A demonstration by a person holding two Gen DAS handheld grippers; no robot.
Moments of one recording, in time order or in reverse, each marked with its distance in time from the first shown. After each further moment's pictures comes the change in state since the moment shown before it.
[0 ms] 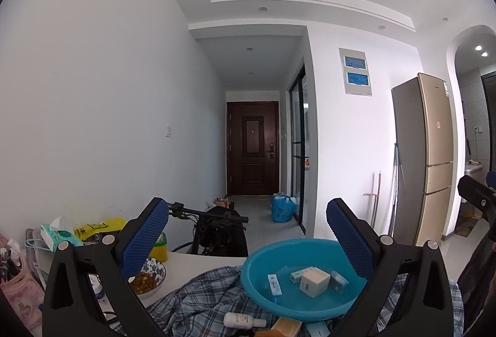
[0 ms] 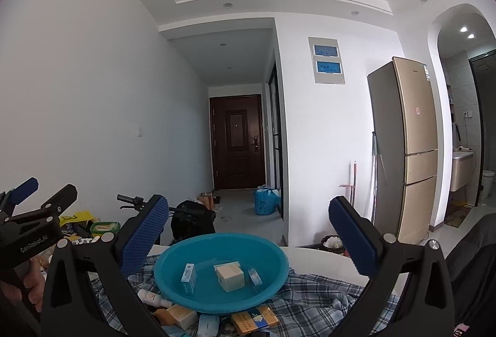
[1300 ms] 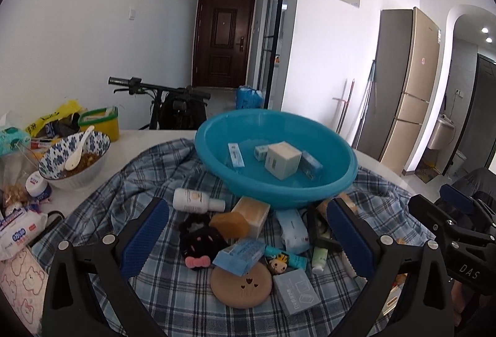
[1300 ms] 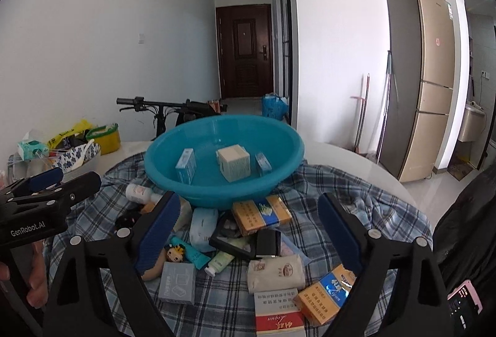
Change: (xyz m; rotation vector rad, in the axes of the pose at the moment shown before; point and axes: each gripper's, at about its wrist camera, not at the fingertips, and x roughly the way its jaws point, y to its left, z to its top) left arm 0.055 -0.019 -0.132 -0.077 0.540 -0.167; right arm 0.052 -0.001 -0.132 -0.016 0.457 0.030
